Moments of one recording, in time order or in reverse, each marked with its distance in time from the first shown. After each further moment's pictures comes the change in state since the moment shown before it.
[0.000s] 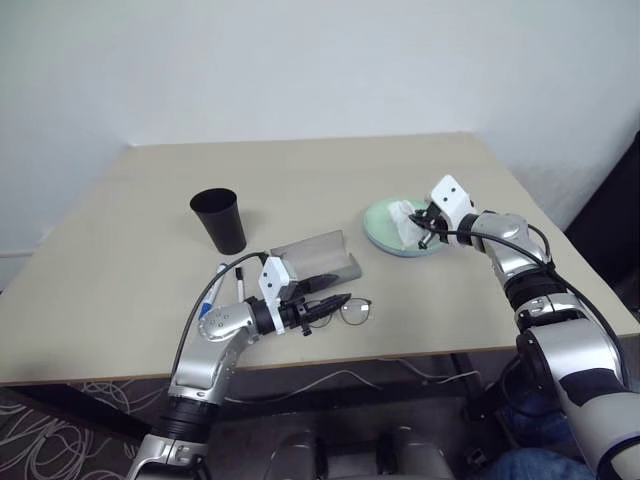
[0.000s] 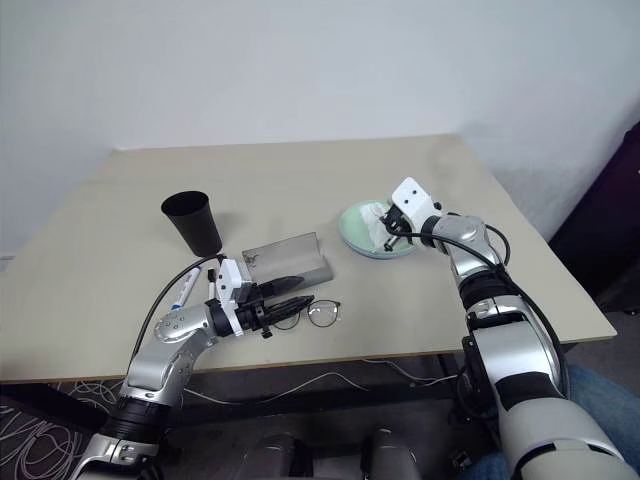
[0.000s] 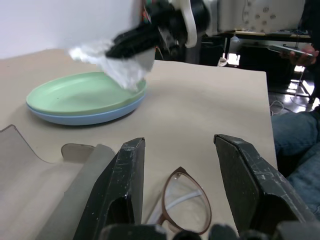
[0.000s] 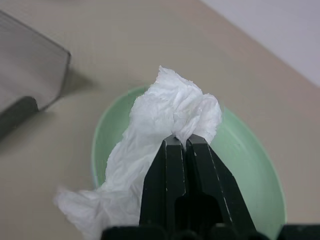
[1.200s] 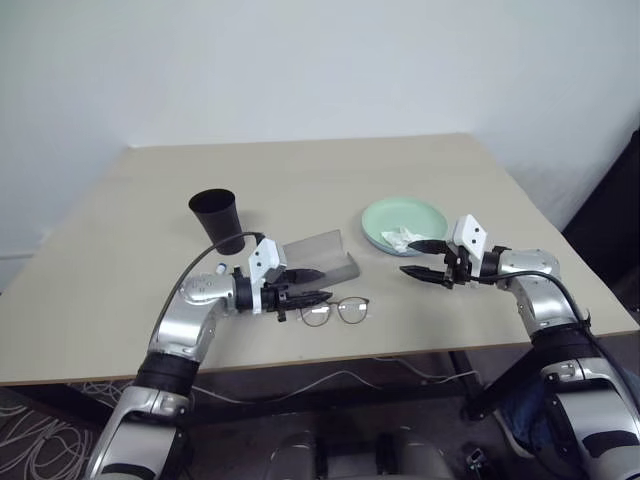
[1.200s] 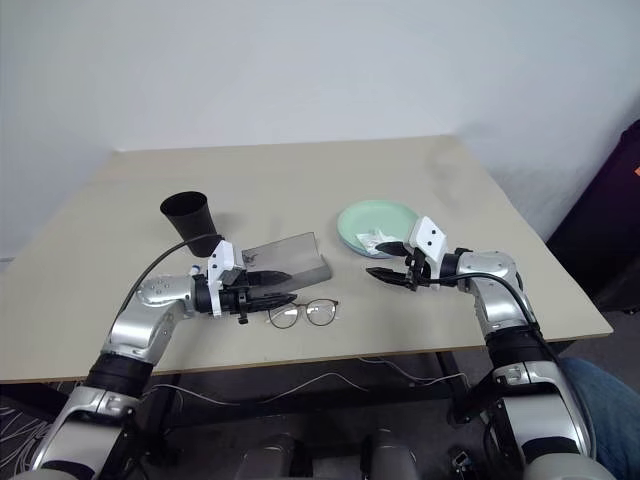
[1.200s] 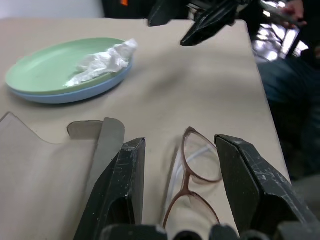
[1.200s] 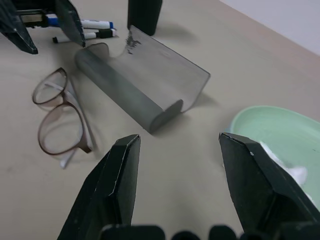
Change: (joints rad) left arm -0.288 0.170 -0.059 0.315 0.057 -0.012 -0.318; right arm 0.443 -0.095 -0.064 -0.689 0.234 0.103 0.417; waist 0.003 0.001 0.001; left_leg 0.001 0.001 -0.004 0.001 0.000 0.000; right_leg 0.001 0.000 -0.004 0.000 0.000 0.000
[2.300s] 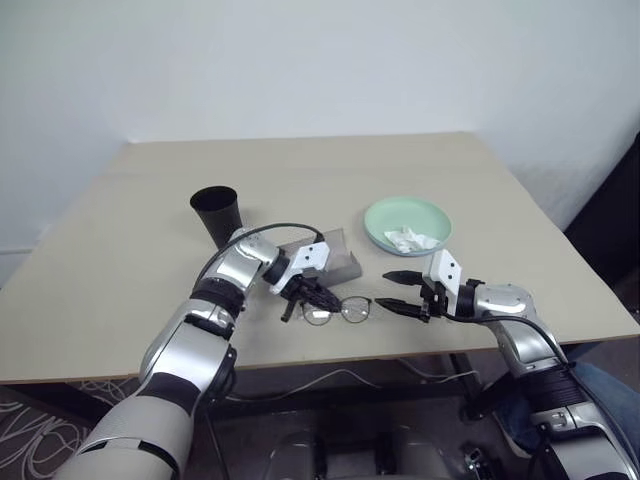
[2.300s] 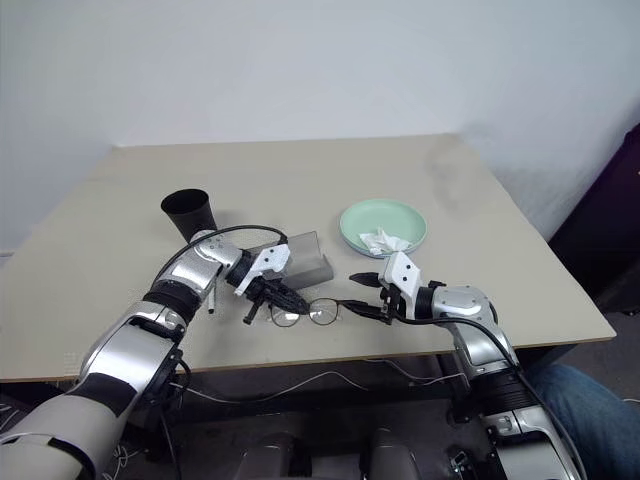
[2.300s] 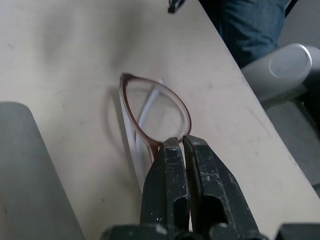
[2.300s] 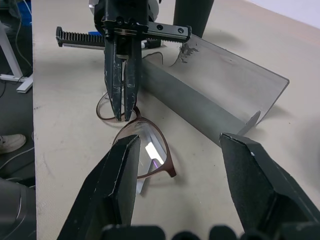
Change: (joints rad) left arm -0.449 -0.166 -0.197 0.712 0.330 -0.321 -0.350; right arm 0.198 0.051 0.075 -0.264 0.038 0.097 -0.082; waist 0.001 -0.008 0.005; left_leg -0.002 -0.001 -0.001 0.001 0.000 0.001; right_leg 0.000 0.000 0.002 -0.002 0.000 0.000
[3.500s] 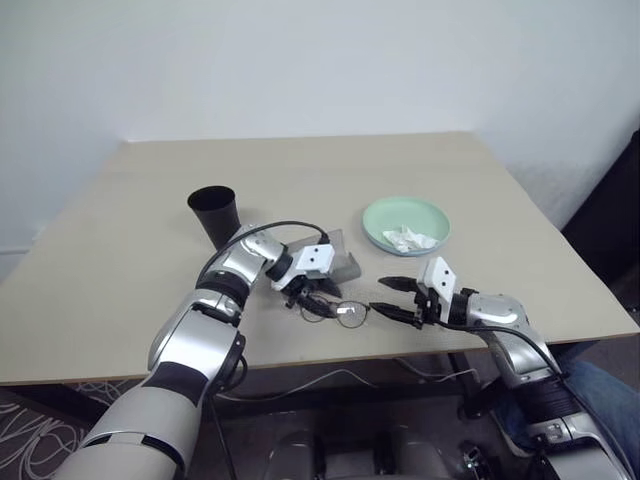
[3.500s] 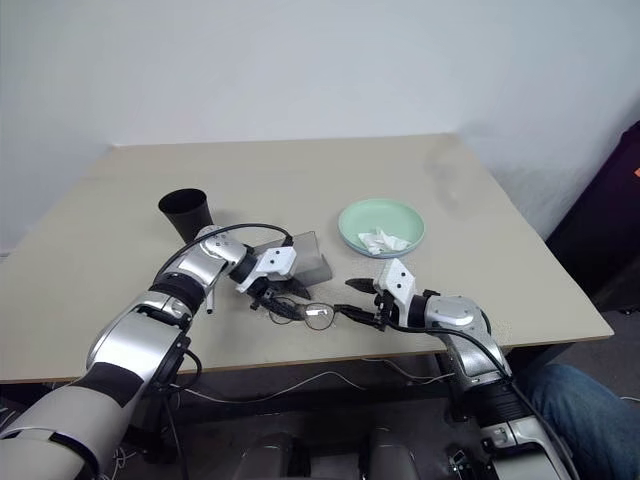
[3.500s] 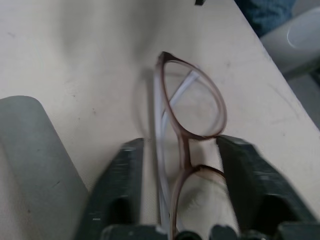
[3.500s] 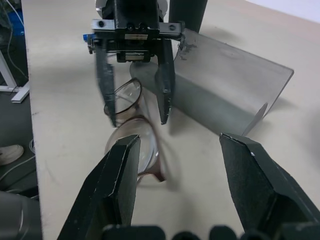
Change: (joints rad) left arm -0.073 -0.034 0.023 0.161 0.164 -0.161 0.051; right arm 0.063 0.028 0.020 -0.038 0.008 0.012 -0.069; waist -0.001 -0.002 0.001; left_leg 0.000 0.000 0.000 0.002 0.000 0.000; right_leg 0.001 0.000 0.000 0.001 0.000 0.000
